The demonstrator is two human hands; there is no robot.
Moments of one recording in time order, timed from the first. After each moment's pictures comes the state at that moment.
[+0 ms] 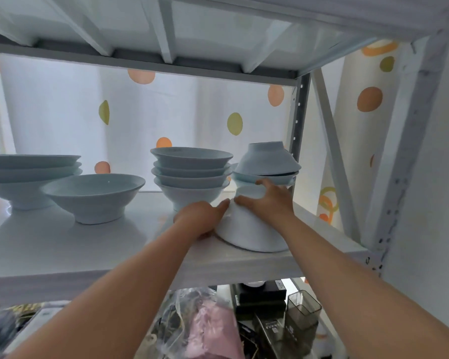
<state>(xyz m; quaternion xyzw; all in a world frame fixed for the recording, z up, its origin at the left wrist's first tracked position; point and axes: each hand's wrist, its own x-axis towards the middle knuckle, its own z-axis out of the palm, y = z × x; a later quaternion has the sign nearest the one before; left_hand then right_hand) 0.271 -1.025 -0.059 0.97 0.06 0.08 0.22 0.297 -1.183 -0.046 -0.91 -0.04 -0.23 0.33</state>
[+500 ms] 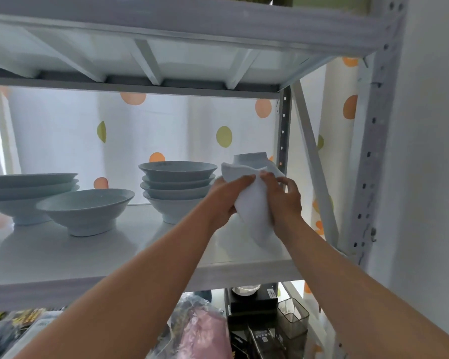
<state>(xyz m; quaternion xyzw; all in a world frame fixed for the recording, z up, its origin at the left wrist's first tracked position) 0.249 -1.108 -0.006 0.63 -0.14 0.06 0.76 0.262 -1.229 -0.024 -0.65 0.01 -0.22 0.72</state>
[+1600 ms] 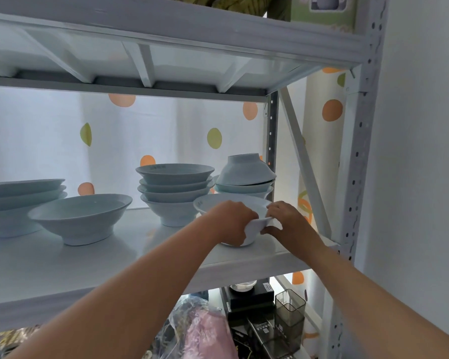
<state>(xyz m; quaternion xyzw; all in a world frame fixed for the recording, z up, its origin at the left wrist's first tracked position) 0.213 -1.087 -0.010 0.93 -0.31 0.16 -0.09 0.258 -1.264 -0.079 -0.88 -0.22 -0.37 0.19</state>
